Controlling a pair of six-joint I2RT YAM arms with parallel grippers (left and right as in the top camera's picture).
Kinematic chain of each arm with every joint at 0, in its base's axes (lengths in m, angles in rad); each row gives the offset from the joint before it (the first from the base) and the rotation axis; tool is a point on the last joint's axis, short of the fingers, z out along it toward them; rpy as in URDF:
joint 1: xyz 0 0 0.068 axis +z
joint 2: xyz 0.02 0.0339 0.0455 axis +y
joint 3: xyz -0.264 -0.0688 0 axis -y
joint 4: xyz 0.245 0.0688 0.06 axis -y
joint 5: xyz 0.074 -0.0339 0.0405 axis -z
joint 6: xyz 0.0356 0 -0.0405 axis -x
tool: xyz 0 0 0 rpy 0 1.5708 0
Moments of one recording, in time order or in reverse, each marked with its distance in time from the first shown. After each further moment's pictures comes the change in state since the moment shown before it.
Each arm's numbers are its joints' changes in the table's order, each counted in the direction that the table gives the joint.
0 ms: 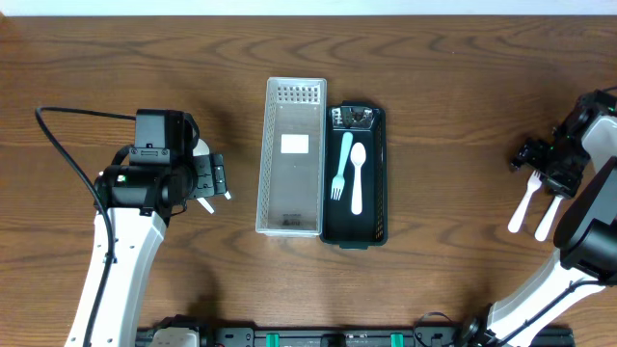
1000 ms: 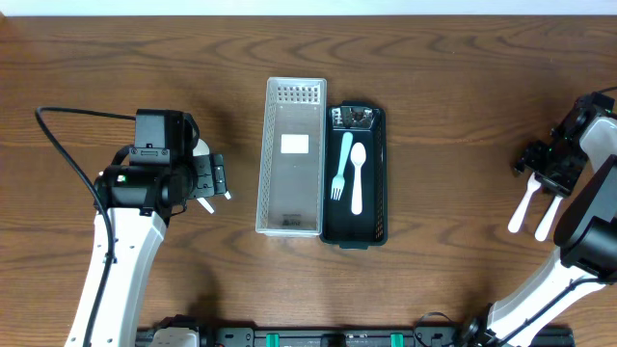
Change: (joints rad) left arm 0.000 0.000 0.000 0.000 0.000 0.000; right arm 0.000 0.015 -0.006 0.016 0.010 0.030
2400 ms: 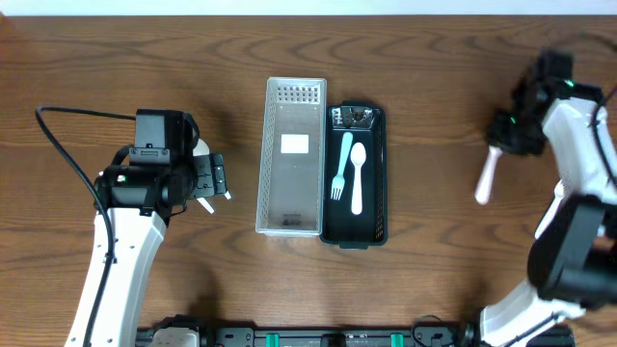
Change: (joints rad) left arm 0.000 0.000 0.000 0.000 0.000 0.000; right arm 0.354 -0.289 0.070 -0.085 -0.044 -0.026
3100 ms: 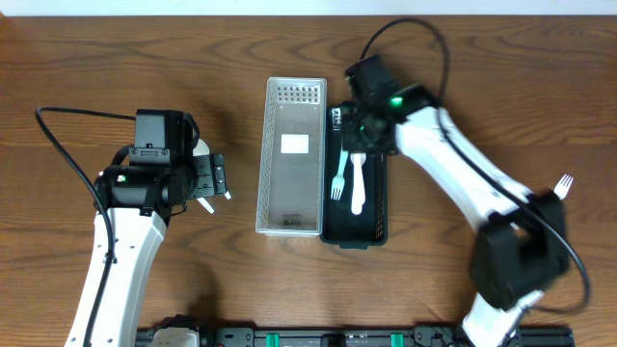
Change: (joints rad) left arm 0.000 0.000 0.000 0.000 0.000 0.000; right arm 0.618 0.155 0.044 0.100 -0.007 -0.294
